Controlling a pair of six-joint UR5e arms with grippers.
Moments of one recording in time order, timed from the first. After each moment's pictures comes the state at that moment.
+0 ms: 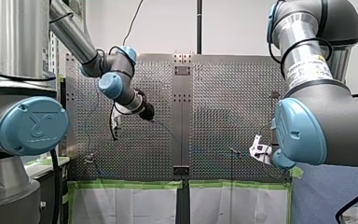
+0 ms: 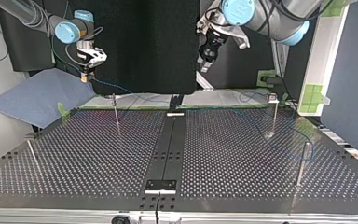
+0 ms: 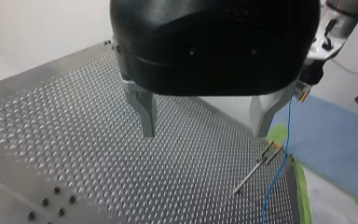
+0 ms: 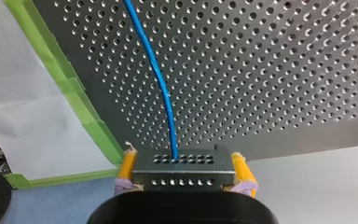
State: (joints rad) left arm -0.43 -1.59 -2.18 -2.88 -1.58 -1.97; right arm 1.67 -0.83 2.00 -0.97 1.49 1.87
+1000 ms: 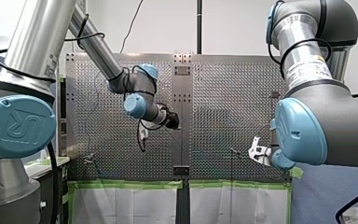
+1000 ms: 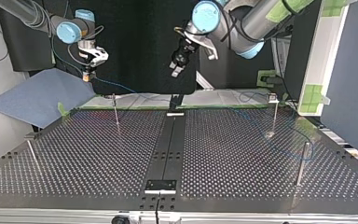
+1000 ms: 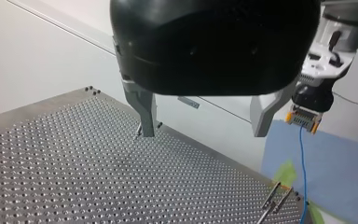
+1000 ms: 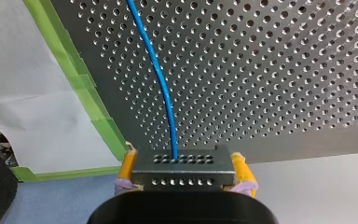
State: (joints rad) left arm -0.59 -1.85 -2.05 -2.61 -1.59 -1.97; right arm 1.68 -0.82 2.00 -0.95 1.49 1.84
